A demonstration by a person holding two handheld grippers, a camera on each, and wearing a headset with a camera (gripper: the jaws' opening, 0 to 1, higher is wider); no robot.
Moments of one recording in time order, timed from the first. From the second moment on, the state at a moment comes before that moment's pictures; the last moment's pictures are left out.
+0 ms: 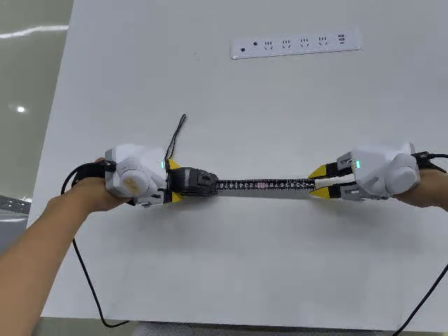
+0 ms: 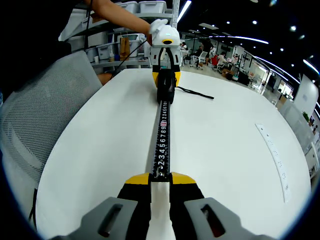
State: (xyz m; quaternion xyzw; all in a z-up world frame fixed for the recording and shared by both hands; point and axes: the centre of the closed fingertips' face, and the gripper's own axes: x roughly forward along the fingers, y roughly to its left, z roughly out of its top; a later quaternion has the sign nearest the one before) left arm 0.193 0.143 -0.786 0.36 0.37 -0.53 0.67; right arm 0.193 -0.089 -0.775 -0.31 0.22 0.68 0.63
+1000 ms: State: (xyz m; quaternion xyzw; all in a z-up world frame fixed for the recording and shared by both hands) left arm 0.193 0.146 -0.791 0.37 0.37 -0.53 0.67; right arm 0.193 -0.101 -0.774 -0.31 0.22 0.68 0.63
